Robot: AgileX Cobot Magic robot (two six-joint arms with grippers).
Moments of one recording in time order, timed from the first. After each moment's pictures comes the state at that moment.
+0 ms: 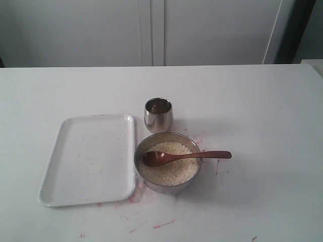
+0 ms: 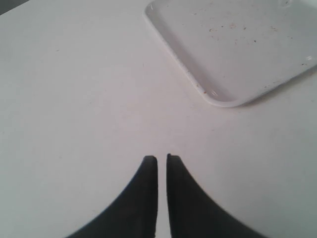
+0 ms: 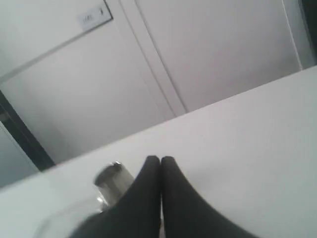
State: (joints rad) left arm -0.01 -0.01 -0.02 0.00 0.39 0.24; right arm 0.03 0.00 -0.01 0.44 0.06 0.06
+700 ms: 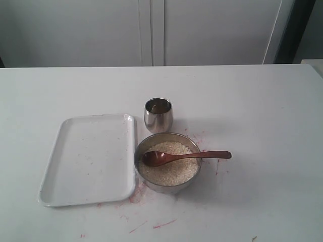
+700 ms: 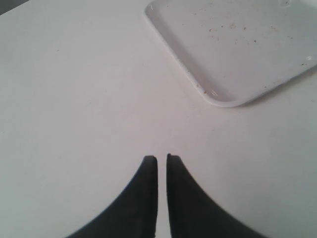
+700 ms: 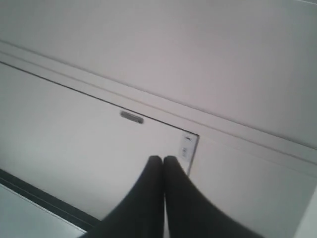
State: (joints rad) left arm -0.01 -0.01 -0.02 0.00 0.39 0.24; right arm 0.03 0.00 -0.01 0.52 -0.35 0.76
